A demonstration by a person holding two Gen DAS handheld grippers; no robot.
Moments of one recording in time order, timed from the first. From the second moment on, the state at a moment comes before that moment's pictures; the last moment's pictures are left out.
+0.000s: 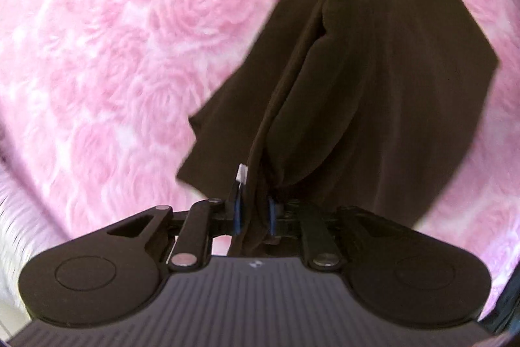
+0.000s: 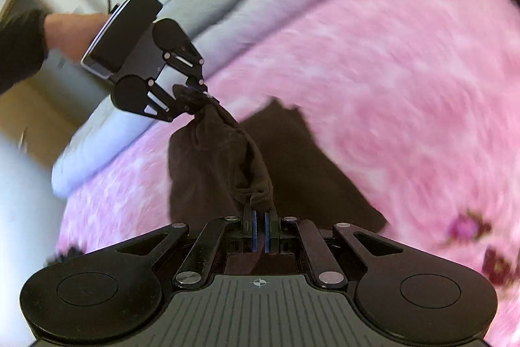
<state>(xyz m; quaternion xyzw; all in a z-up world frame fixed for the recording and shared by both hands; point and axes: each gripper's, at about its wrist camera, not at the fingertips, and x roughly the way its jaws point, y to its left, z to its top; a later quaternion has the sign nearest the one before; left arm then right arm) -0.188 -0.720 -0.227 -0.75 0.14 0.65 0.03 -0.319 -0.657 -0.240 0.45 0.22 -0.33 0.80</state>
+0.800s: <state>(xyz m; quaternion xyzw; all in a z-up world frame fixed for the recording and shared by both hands) -0.087 -0.811 -0.253 -0.54 -0.31 0.75 -0.23 -0.357 -0.677 -0.282 0.57 0.18 -0.40 0.70</state>
